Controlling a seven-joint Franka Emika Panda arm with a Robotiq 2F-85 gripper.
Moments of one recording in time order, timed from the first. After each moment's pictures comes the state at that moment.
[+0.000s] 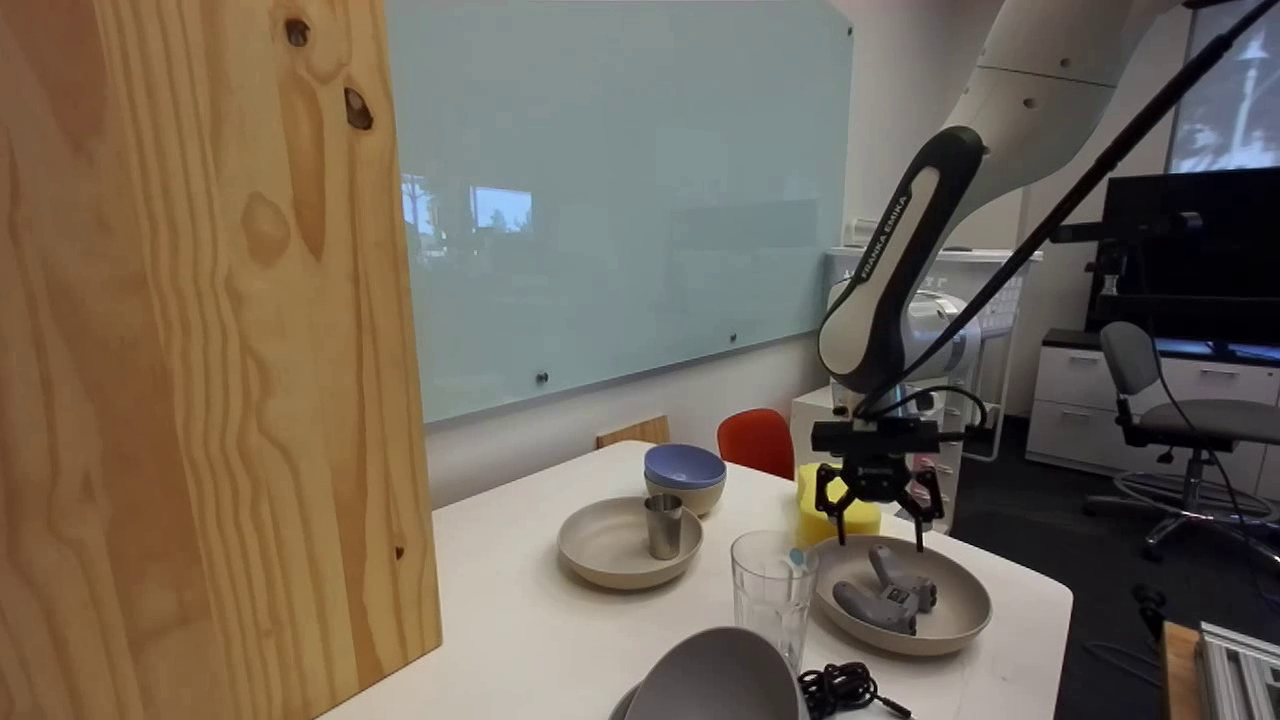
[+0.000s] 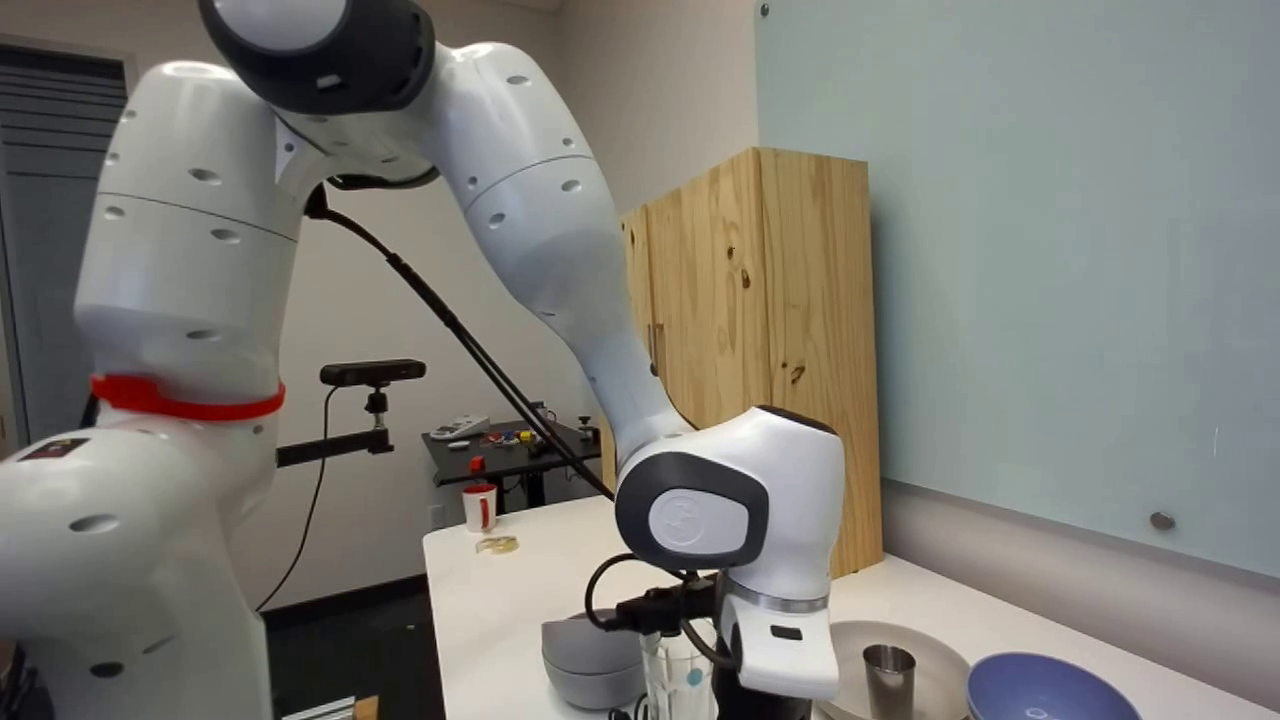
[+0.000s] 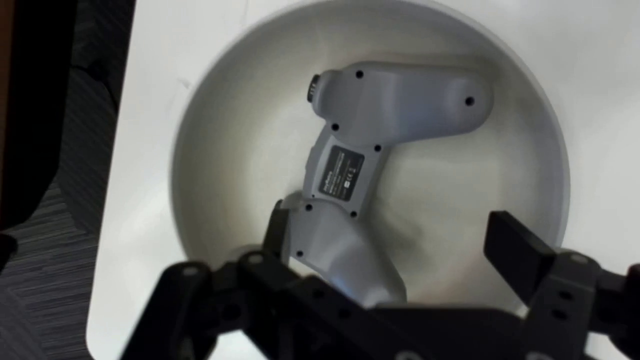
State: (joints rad) arm -0.08 0.23 -0.26 -2.53 0.07 2.58 0.87
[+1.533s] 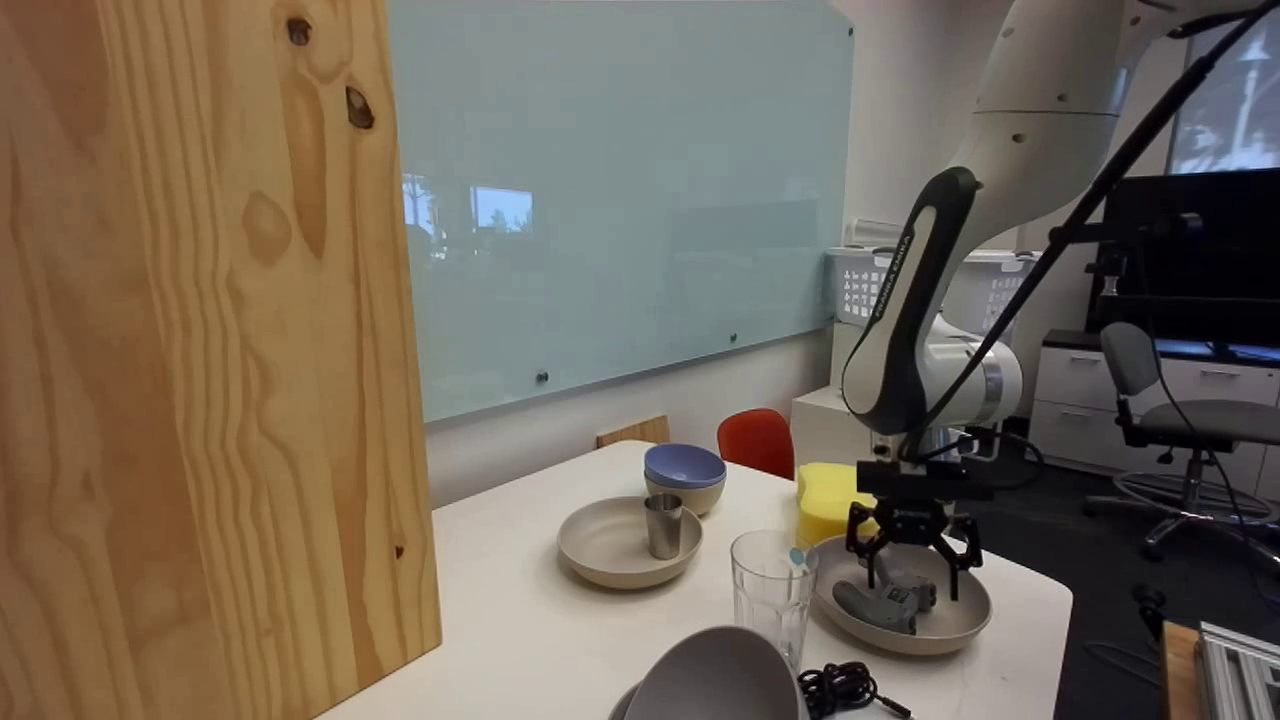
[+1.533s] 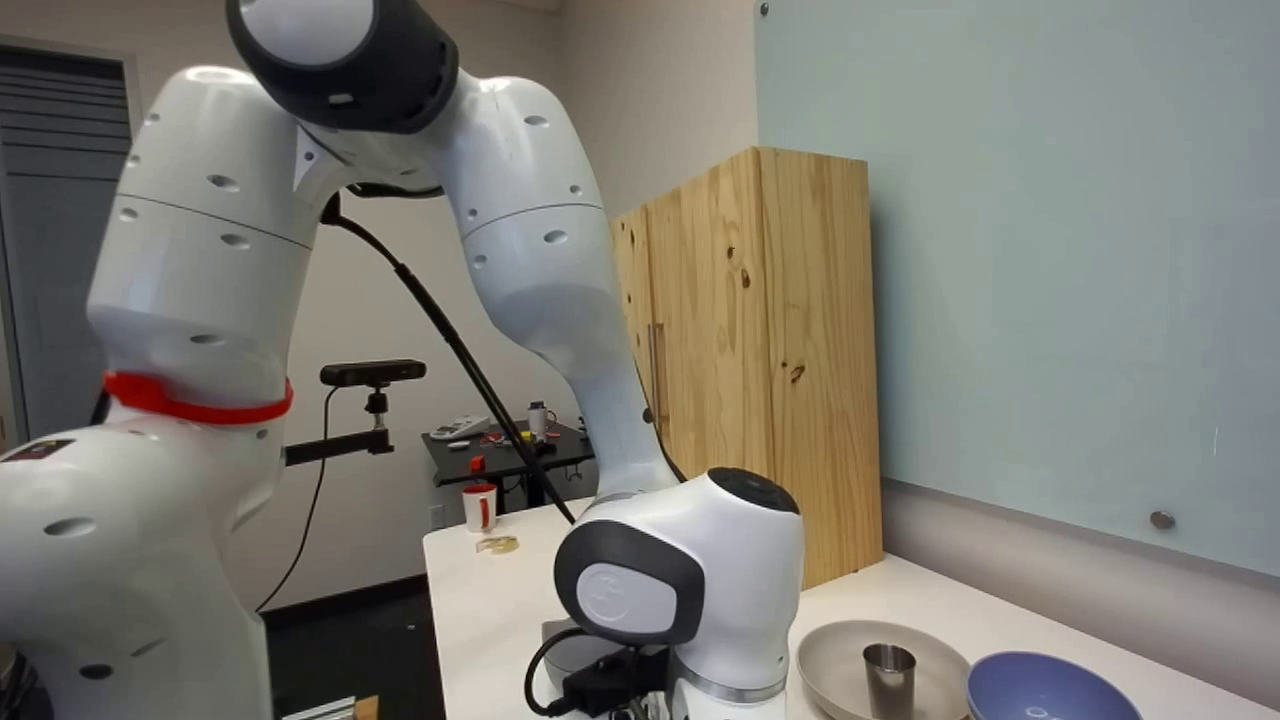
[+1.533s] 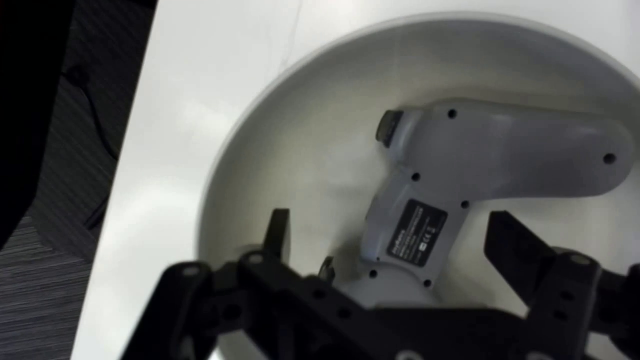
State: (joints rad) arm -0.15 0.29 -0.22 -2.64 0.27 2.76 0.60
